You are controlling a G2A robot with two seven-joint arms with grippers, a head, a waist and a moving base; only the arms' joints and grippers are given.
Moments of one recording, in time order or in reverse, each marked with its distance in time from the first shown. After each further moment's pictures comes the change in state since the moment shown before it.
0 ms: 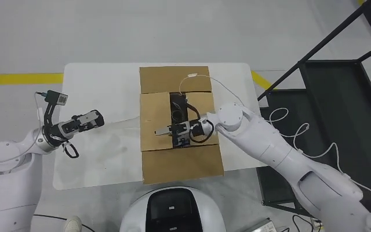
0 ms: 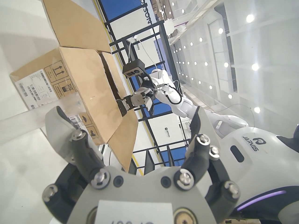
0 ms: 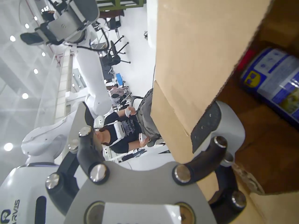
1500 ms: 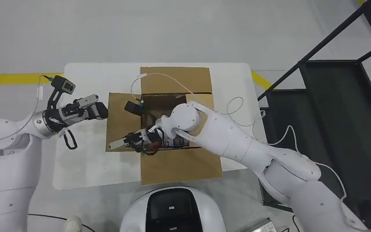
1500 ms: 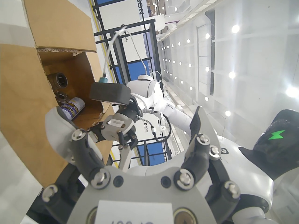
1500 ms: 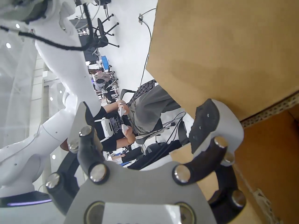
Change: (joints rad) left arm -0.193 0.027 0.153 0.113 -0.100 0.207 -0.056; right arm 0.143 -0.286 -0.168 0.098 -0.148 0.079 -0.099
